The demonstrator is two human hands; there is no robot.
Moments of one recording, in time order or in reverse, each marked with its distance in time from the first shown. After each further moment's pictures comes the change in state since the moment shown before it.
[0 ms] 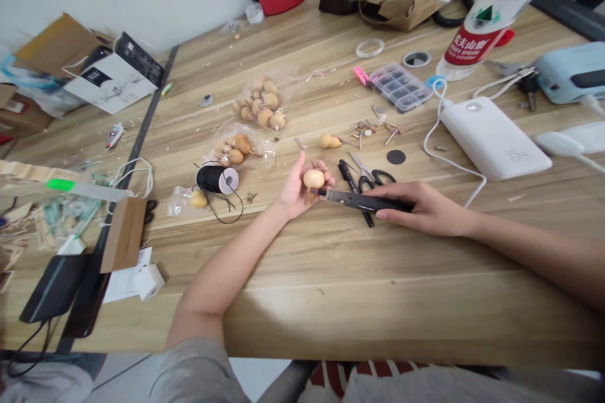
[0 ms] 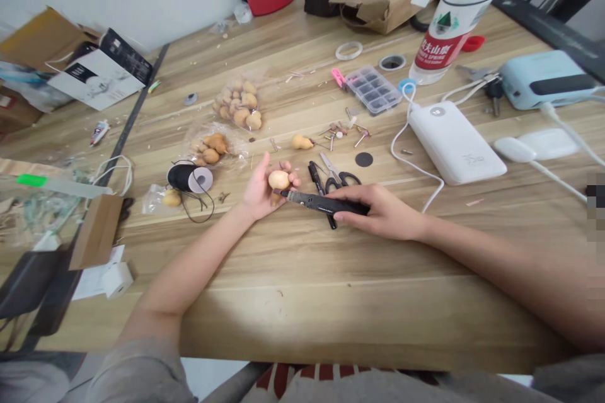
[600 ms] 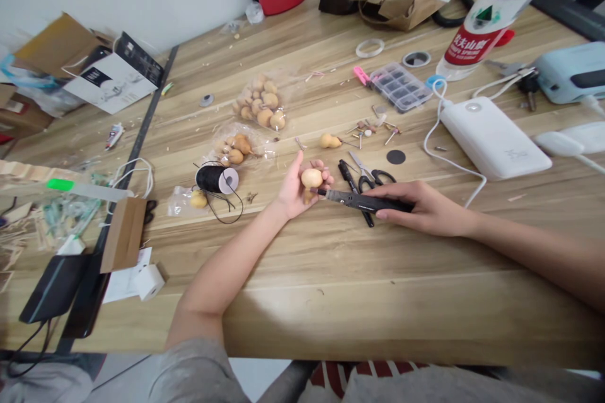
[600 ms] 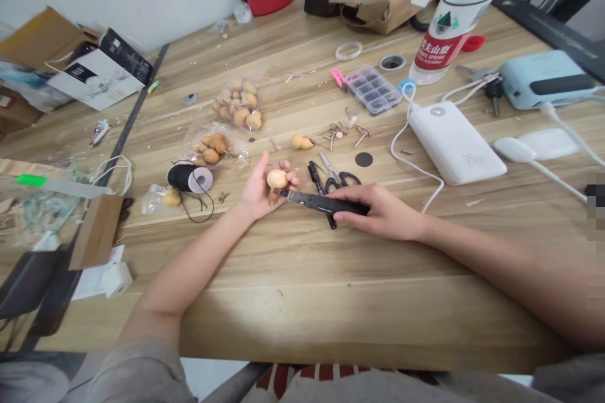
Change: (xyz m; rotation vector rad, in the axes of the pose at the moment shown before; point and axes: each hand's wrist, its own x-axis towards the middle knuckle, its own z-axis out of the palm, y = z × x) left_hand 0.002 0.002 -0.003 -0.055 0.009 -0.025; right_hand 0.000 0.000 0.000 0.004 0.002 -0.001
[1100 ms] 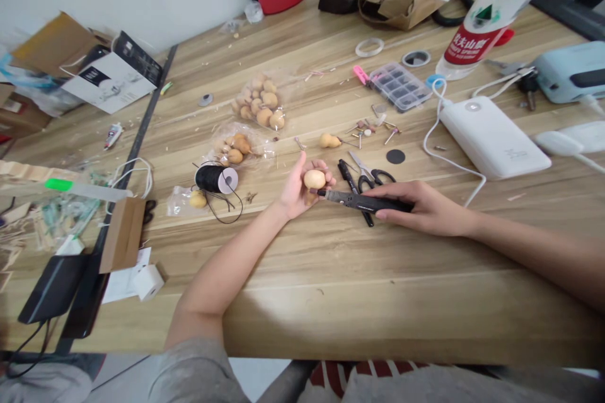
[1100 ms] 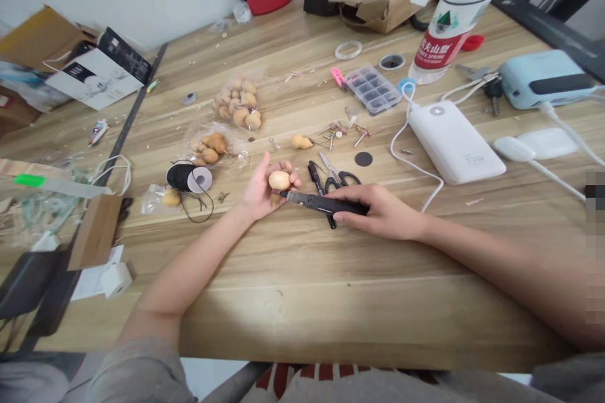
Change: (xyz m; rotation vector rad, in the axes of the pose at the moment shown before) left_hand -0.001 -0.003 0.002 0.099 -0.022 0.041; right_hand 0.000 -0.001 0.000 0.000 0.000 0.001
